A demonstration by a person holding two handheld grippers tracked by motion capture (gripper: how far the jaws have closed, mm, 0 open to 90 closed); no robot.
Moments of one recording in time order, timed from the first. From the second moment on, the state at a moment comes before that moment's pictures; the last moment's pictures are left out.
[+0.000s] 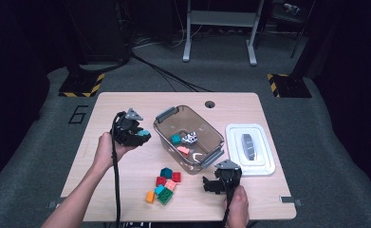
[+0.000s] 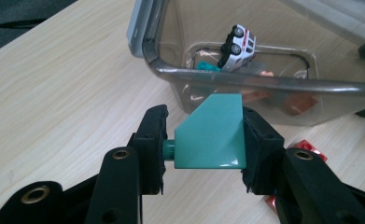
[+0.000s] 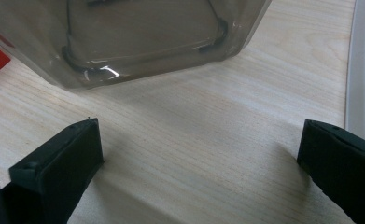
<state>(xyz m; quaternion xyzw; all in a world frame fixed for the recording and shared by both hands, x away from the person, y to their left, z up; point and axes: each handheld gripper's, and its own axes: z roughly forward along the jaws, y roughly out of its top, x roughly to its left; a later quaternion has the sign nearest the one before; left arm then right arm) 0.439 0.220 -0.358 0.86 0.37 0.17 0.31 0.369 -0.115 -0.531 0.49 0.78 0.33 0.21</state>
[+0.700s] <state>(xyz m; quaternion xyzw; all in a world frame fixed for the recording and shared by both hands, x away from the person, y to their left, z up) 0.465 0.169 -0.354 0.87 0.34 0.17 0.31 0.369 -0.115 -0.531 0.49 0.78 0.33 0.21</state>
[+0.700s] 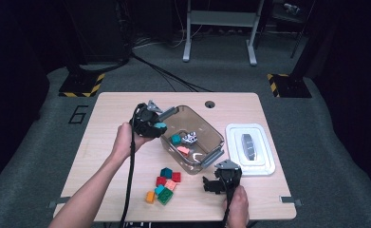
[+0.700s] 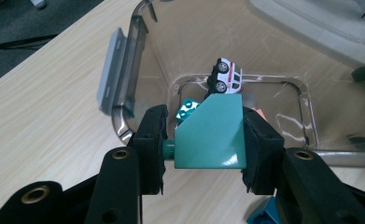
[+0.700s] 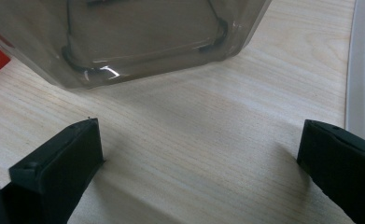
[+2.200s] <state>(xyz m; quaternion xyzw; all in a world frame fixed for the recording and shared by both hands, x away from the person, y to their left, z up) 0.477 0.155 -0.378 0.89 0.34 0.15 0.27 0.369 -0.115 -0.531 0.49 0.78 0.33 0.21</state>
